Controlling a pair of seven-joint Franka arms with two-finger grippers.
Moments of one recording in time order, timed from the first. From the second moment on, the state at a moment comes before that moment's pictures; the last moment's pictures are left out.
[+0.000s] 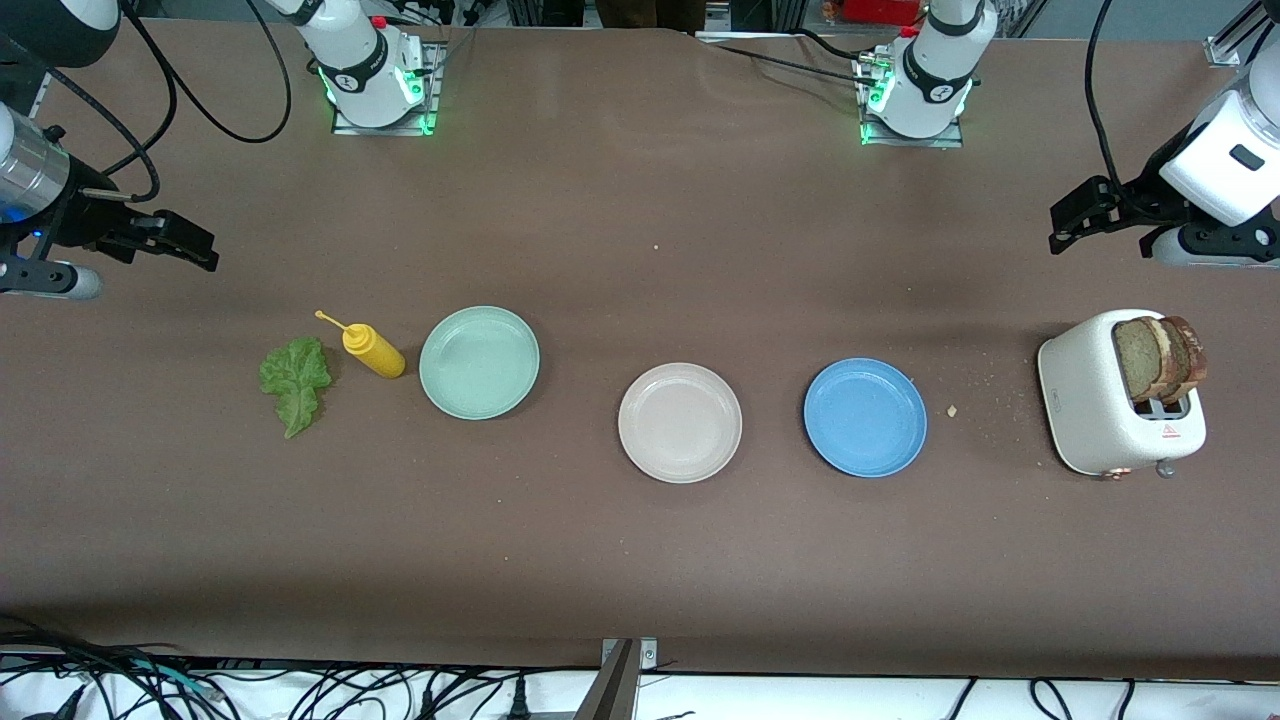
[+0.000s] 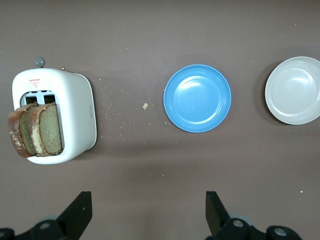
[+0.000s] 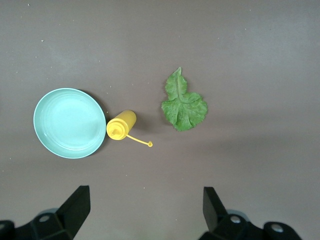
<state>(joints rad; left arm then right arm) 0.01 0.00 -0.09 -1.58 0.00 1.56 -0.05 0.07 0.05 -0.03 -1.62 -0.01 1.60 0.13</state>
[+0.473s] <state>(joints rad) 0.01 0.00 -0.10 -1.57 0.00 1.56 -0.05 0.07 0.05 -0.03 -1.62 -0.01 1.60 0.13</state>
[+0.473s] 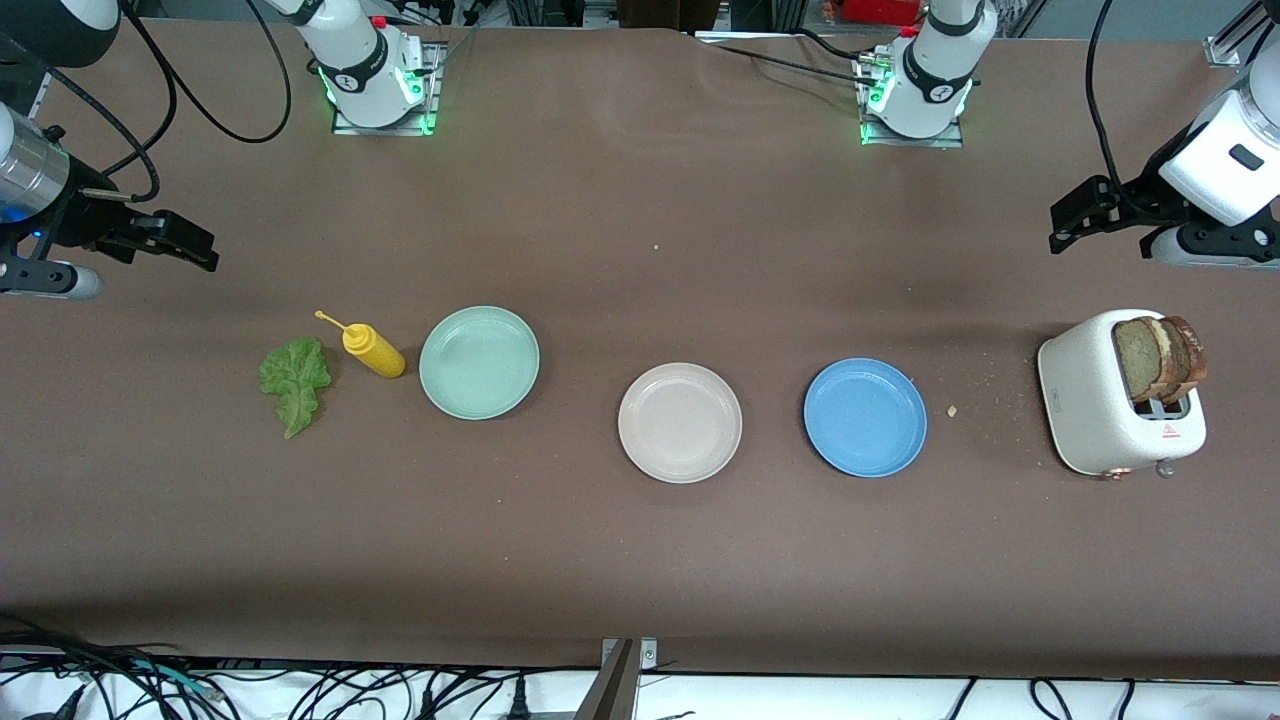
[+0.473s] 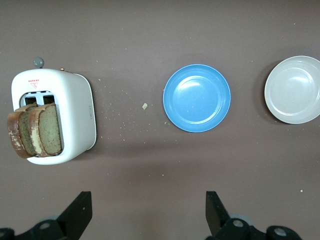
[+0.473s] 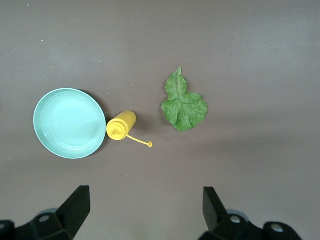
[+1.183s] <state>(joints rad) 0.01 0.00 -0.10 -1.57 0.00 1.56 -0.05 0.07 0.05 -0.03 -1.62 -0.01 1.60 0.13</state>
